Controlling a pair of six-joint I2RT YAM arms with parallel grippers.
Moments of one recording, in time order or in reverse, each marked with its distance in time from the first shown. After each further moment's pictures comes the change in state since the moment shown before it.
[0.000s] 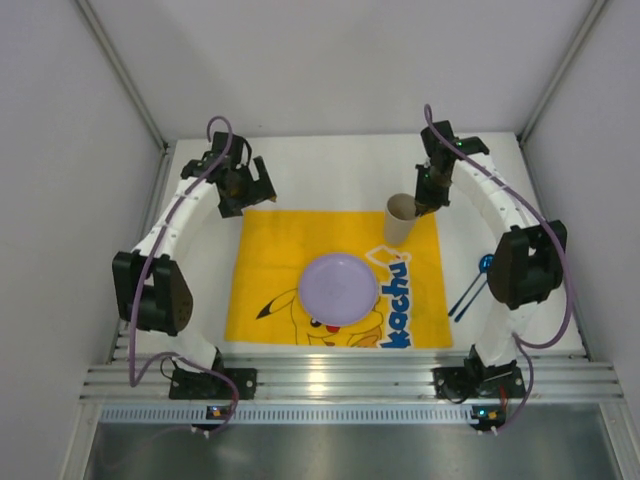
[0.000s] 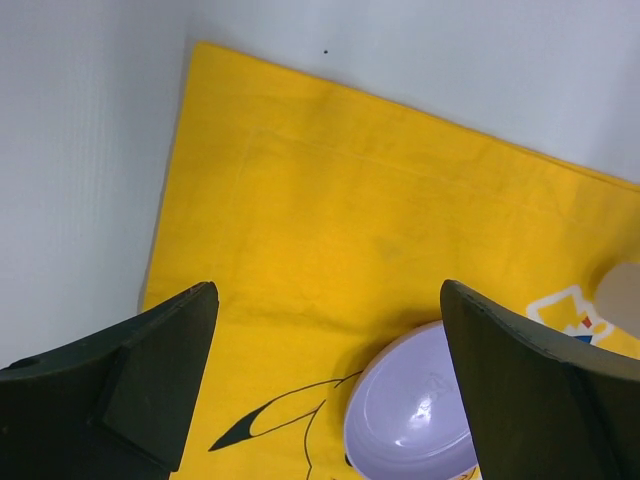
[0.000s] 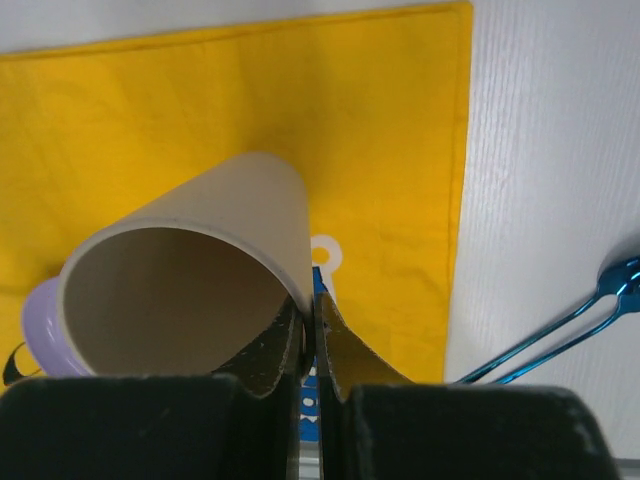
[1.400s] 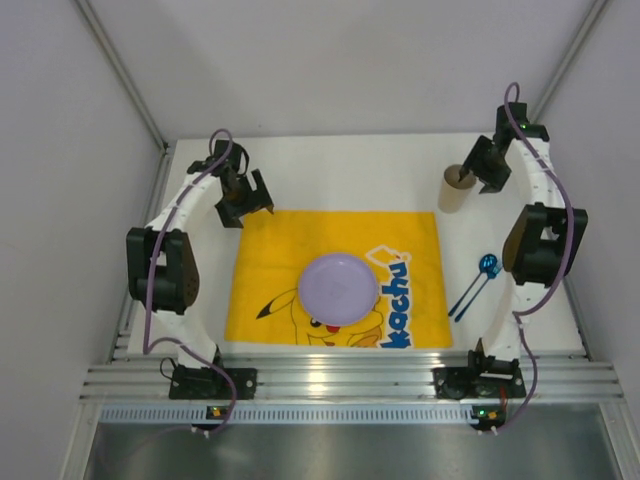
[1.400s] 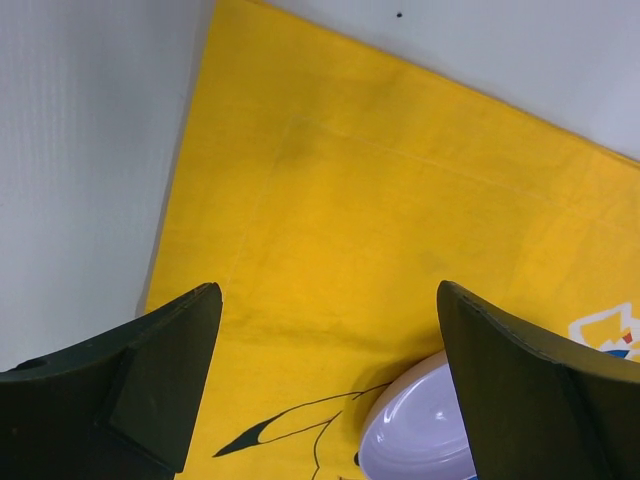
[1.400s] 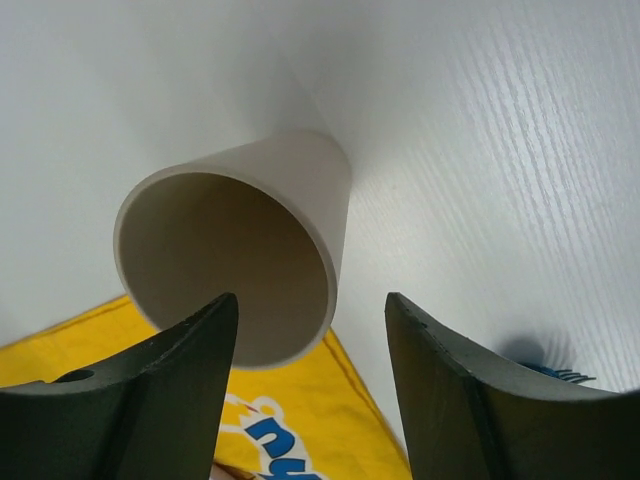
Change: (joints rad) left arm 0.067 0.124 -0.018 -0.005 0.071 0.000; right arm -0.375 0.167 0.170 0.099 -0.041 0.047
